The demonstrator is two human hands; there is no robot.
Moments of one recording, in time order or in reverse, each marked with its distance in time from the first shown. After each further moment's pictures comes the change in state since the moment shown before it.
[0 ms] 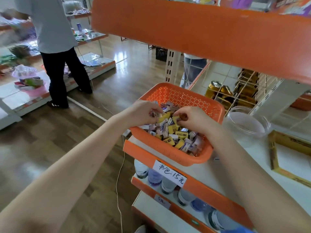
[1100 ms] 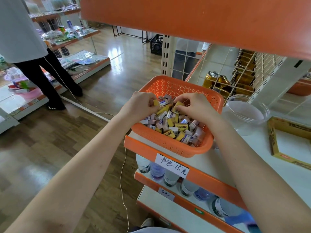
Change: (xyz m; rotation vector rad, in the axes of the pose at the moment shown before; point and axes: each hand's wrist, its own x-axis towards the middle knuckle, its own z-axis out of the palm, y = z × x) left_hand 0.002 0.000 0.011 -0.007 0.273 -0.057; right_hand -0.008 -0.007 -0.004 0.237 0.213 0.058
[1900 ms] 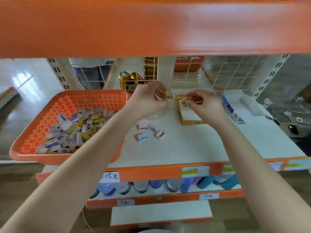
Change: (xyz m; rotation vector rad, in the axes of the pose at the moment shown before) left_hand 0.025 0.231 0.073 -0.303 -0.222 0.425; right_hand -0.190 0.110 -0.118 0.046 0.631 0.460
